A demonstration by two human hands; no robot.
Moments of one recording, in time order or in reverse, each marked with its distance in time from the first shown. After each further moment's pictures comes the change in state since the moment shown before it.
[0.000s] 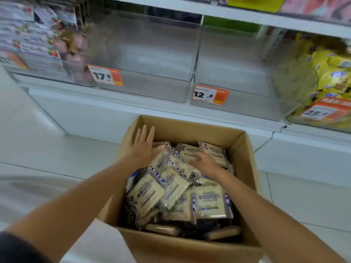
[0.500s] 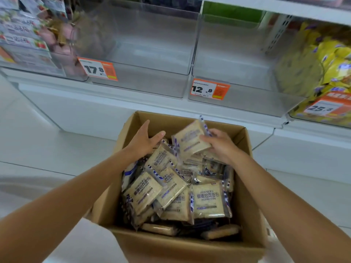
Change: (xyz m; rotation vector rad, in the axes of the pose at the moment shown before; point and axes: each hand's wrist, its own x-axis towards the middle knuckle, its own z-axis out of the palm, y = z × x) left_hand 0.007 0.020 -0.018 -0.669 0.028 -0.077; right_hand 0.007 -0.019 -0.058 0.630 0.139 0.010
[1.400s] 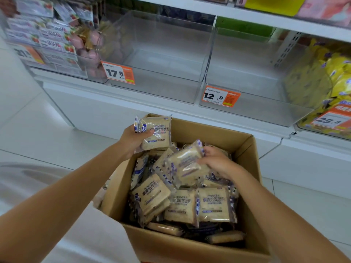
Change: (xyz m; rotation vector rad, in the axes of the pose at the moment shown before) left_hand -0.013 -0.020 -0.046 -0.721 0.114 -0.192; right_hand -0.017 0.022 0.028 -0.329 -0.209 0.008
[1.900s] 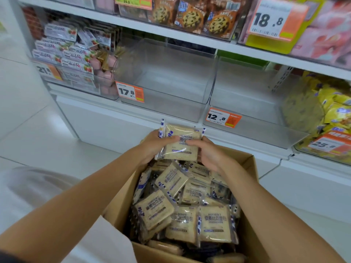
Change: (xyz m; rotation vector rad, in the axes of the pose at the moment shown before) left_hand -0.017 0.044 0.030 0.143 -0.261 0.118; right_hand 0.005 -0.100 0.016 0.450 -0.058 -0.070
